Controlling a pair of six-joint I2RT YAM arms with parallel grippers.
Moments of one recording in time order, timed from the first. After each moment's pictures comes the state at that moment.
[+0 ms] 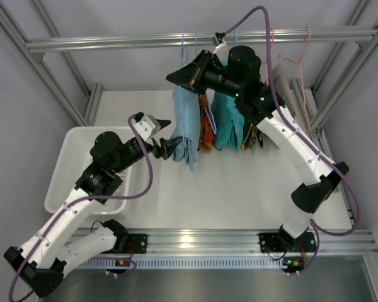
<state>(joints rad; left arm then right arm) -0.61 0.86 0.97 -0.03 0.32 0.13 0.71 1.71 2.06 -0.35 -0.32 1.08</state>
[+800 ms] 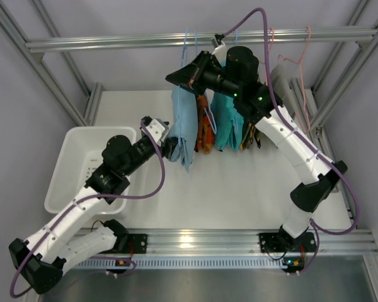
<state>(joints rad) -0.64 0.89 0.87 0.05 0.13 0.22 0.71 1.72 2.06 -0.35 -0.31 1.11</state>
